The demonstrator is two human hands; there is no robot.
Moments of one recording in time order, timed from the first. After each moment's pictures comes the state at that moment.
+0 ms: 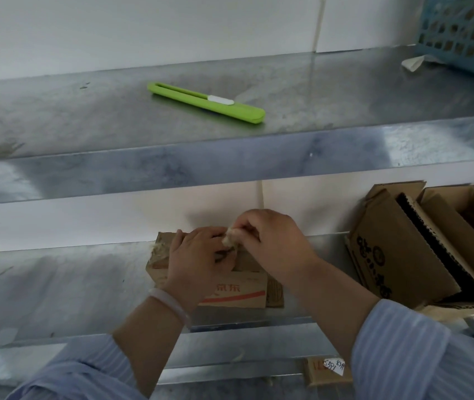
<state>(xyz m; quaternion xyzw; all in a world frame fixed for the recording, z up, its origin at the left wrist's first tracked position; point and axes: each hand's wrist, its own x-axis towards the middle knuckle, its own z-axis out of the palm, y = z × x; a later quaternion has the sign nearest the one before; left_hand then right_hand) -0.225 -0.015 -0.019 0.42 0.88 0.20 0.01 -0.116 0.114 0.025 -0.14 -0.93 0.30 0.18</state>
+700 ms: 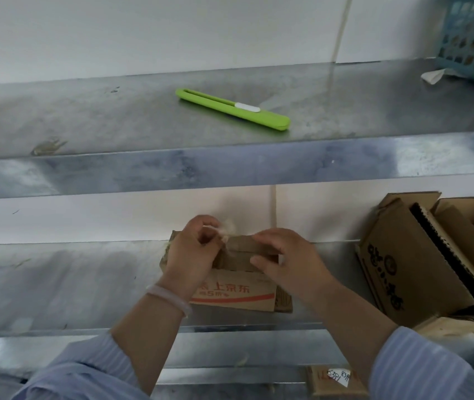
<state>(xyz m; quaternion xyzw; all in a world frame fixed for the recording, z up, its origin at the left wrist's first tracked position) -0.231 -0.029 0.000 0.24 0.83 0.49 0.09 -0.098 0.115 -0.003 -0.18 -0.91 0.36 0.12</state>
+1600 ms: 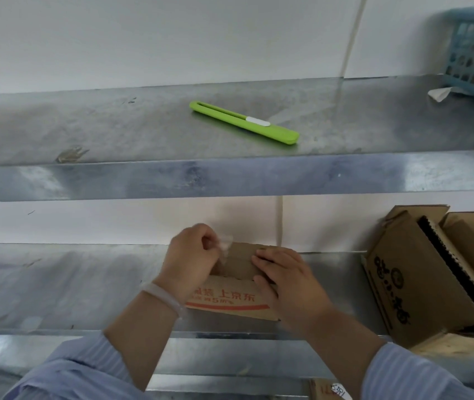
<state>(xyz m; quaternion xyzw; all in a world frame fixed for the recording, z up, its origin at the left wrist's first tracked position) -0.240 -0.039 0.017 0.29 0.91 0.30 0.02 -0.096 0.098 -0.029 -0.13 -0.96 0.18 0.16</state>
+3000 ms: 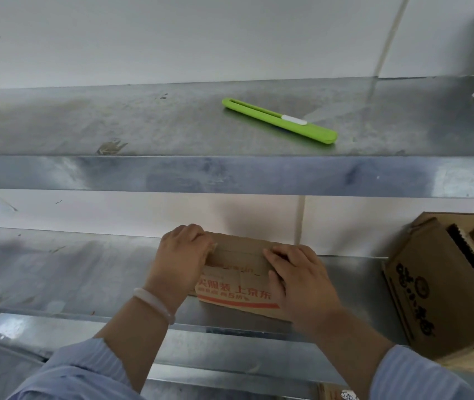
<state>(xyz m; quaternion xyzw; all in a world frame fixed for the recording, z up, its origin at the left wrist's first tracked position) -0.267 -0.087 -0.006 0.44 0.86 0.15 -0.19 -0.109 0.094 -0.047 -0.13 -0.96 0.11 0.24</state>
